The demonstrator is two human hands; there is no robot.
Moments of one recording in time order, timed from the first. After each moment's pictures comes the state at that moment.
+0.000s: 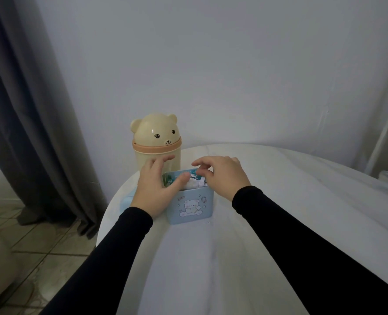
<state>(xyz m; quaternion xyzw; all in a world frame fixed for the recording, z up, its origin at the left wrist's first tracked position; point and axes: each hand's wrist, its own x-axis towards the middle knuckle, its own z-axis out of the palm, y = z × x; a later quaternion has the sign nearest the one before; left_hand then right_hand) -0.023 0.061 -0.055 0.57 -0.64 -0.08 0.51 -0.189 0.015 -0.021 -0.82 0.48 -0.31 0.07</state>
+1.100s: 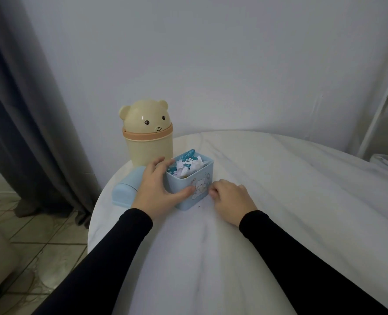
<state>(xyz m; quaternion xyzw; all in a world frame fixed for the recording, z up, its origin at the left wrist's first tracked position) -0.037 0.063 -0.088 0.59 -0.66 -0.10 0.45 -0.226 0.032 -0.100 -0.82 0.53 -0.20 0.05</state>
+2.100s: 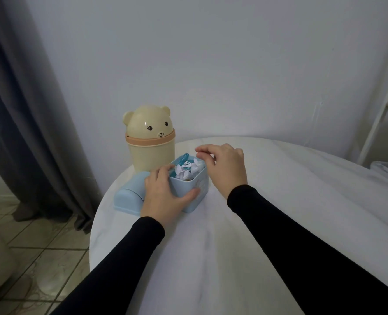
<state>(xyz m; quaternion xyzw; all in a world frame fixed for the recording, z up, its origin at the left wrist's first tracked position) -0.055 0.065 -0.090 0.63 -0.61 -0.06 0.47 -0.197 0.021 -0.032 -0.76 0.47 -0.45 0.00</state>
